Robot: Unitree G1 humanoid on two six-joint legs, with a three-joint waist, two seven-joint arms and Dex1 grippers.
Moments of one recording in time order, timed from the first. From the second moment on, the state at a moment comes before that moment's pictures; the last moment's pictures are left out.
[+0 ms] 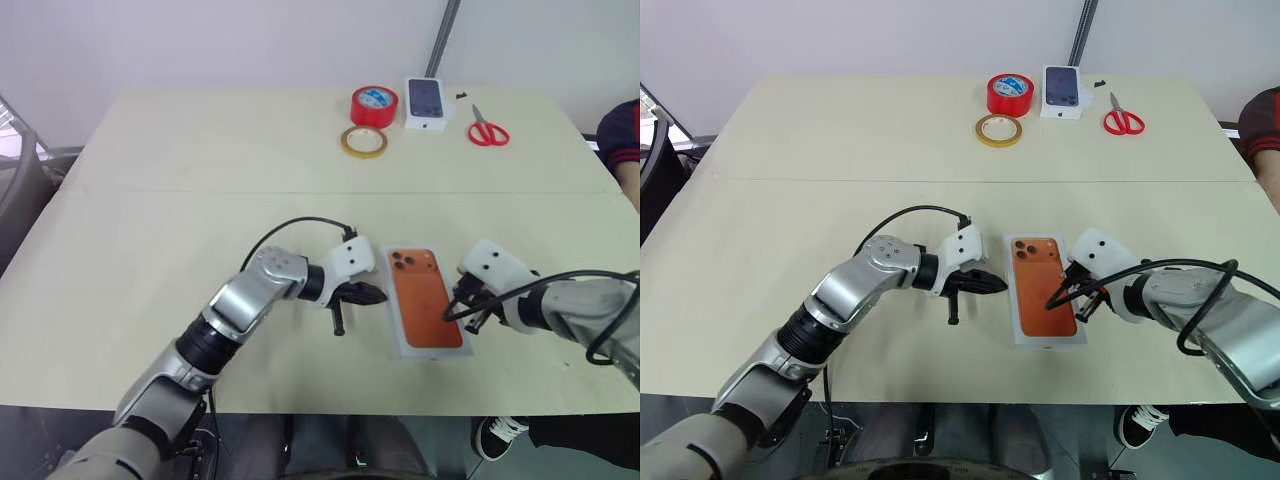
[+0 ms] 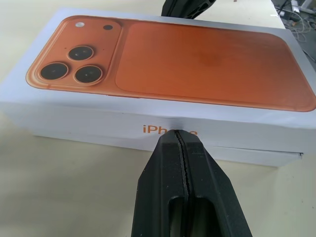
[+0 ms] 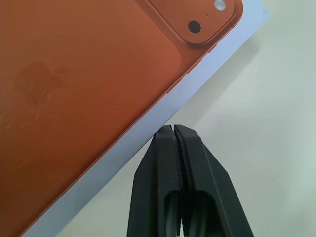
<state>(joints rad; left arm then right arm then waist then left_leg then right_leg) -0.63 0.29 -0.50 -0.09 -0.20 0.67 -0.96 -0.16 -1.13 -0.01 -0.67 0.59 1.17 0.49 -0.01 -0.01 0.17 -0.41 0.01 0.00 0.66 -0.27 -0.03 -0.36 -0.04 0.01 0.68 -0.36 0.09</state>
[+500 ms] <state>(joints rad) -0.63 0.30 -0.52 -0.08 -0.19 0.67 -0.98 -0.12 -1.12 -0.01 -0.70 0.54 1.17 0.52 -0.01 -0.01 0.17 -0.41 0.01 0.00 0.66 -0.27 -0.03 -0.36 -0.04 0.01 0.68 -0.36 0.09</state>
